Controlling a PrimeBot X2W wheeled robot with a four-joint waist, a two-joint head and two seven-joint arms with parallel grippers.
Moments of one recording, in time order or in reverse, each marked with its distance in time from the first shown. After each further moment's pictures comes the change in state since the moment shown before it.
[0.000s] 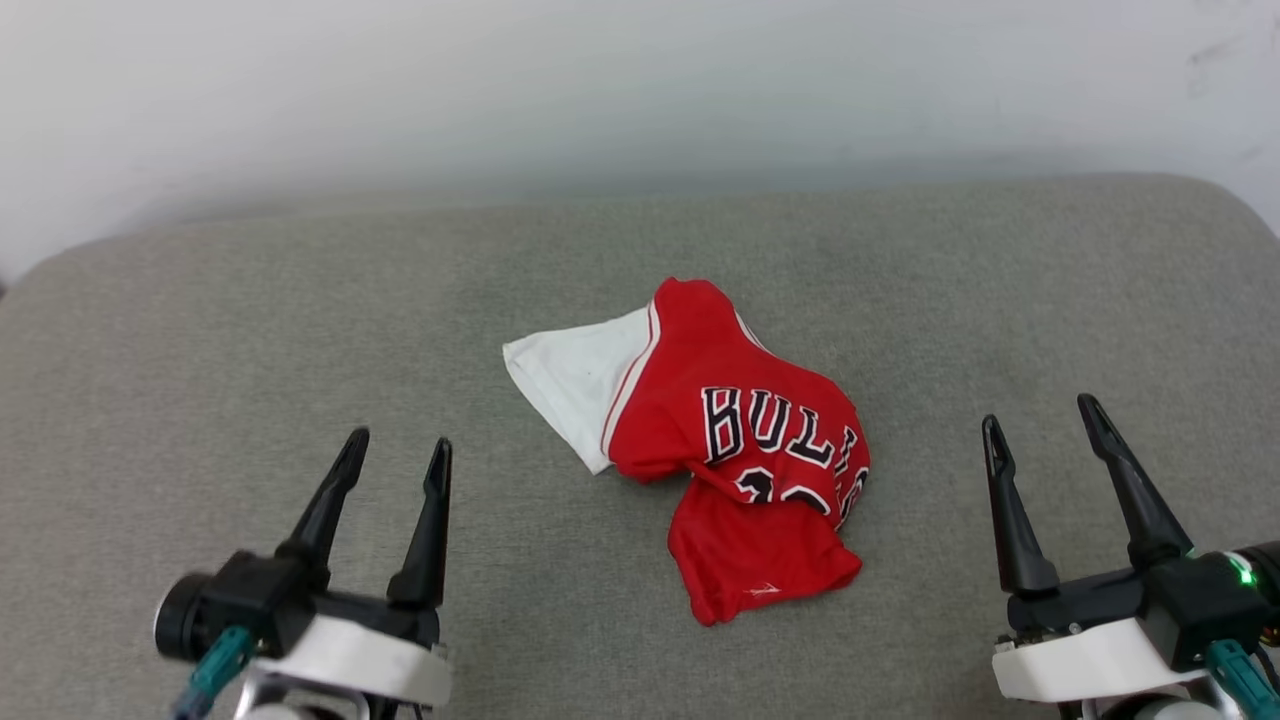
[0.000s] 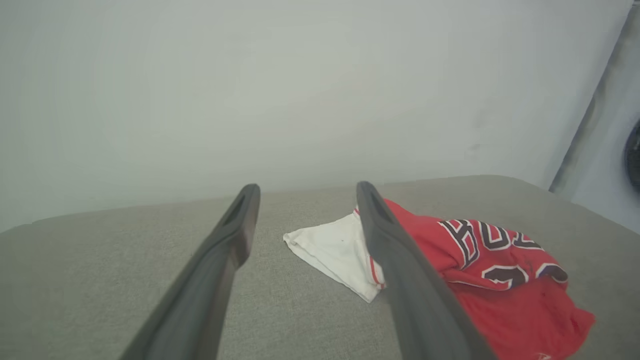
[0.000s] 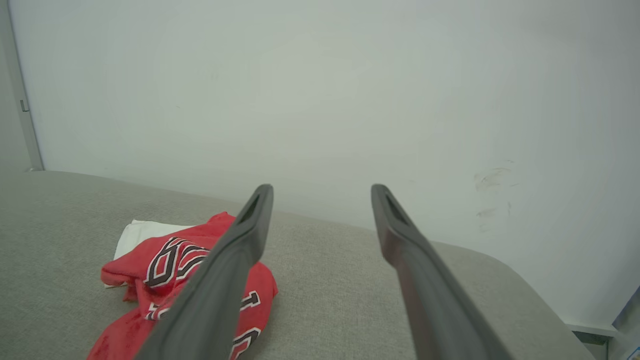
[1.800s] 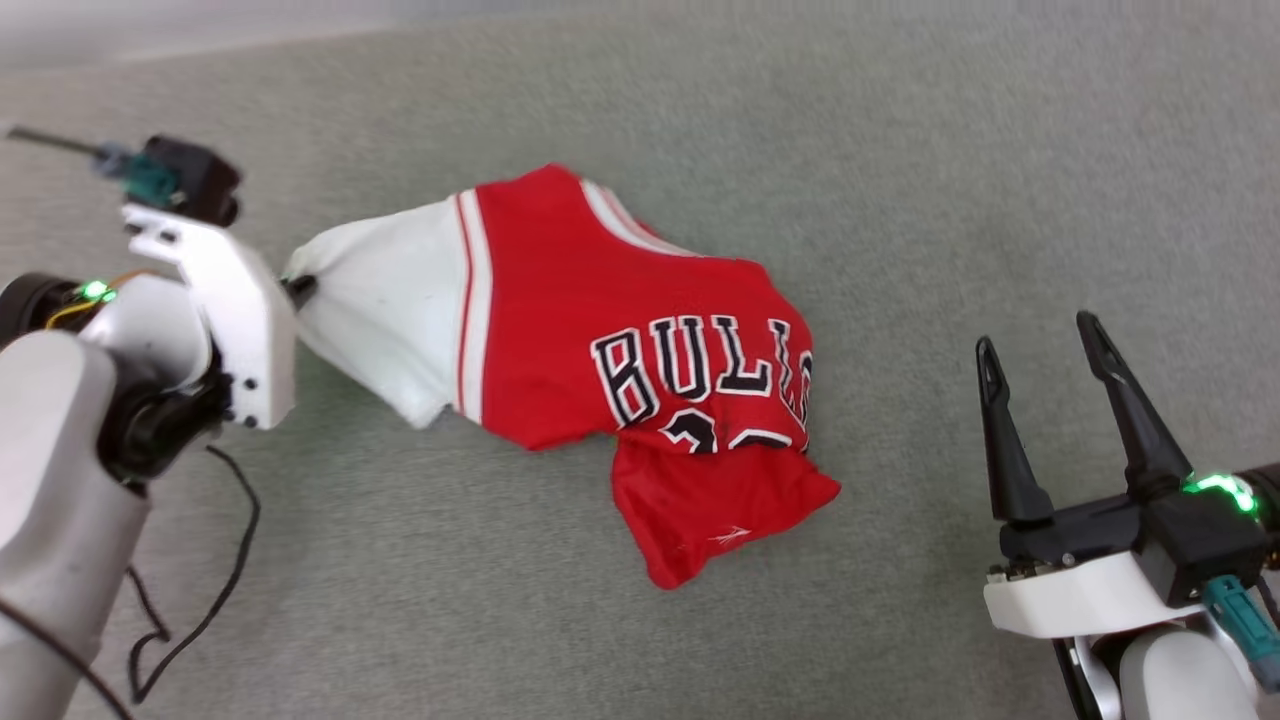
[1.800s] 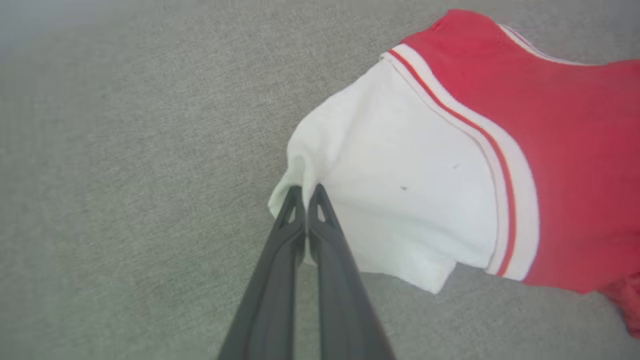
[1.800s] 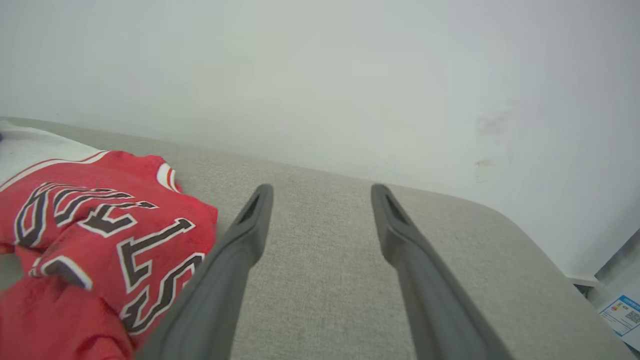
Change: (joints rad) left arm -0.725 0.445 -0.332 0.365 -0.474 0.014 0.888; right arm -0.129 0.002 0.013 0.016 -0.018 0.000 0.000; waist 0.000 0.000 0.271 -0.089
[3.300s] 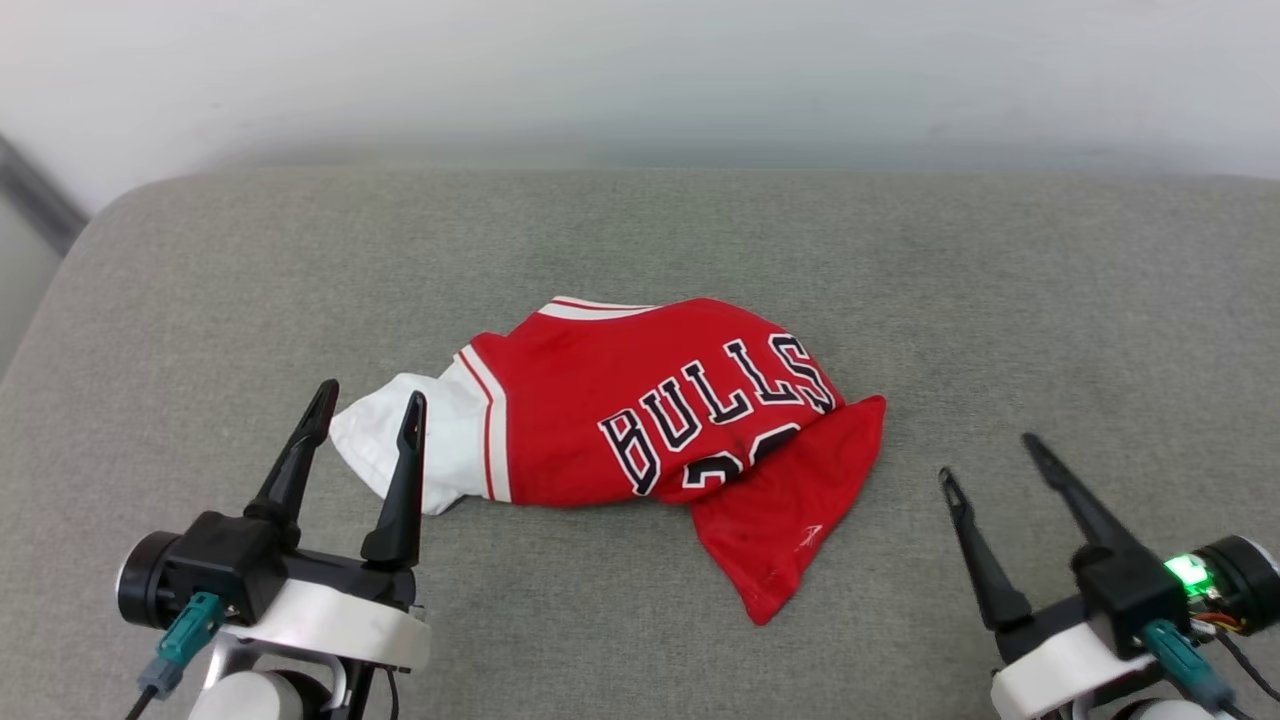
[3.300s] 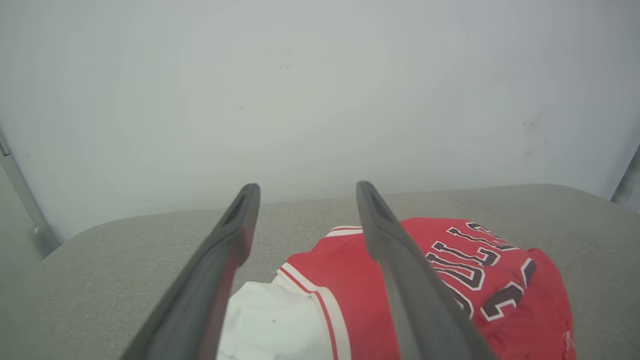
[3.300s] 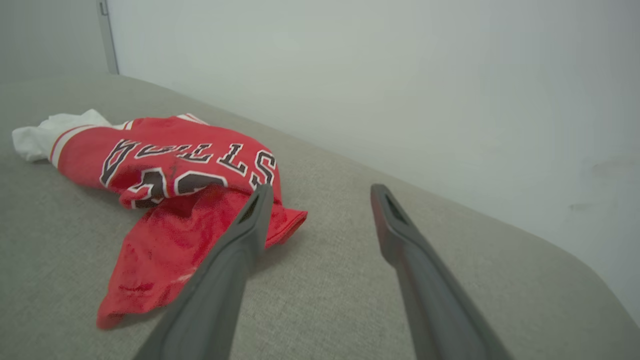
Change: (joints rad) left arm 0.637 -0.272 0.205 -0.400 0.348 0.133 -0.887; right arm 0.098 -0.145 0.092 0.098 0.039 0.000 0.036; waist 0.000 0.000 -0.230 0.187
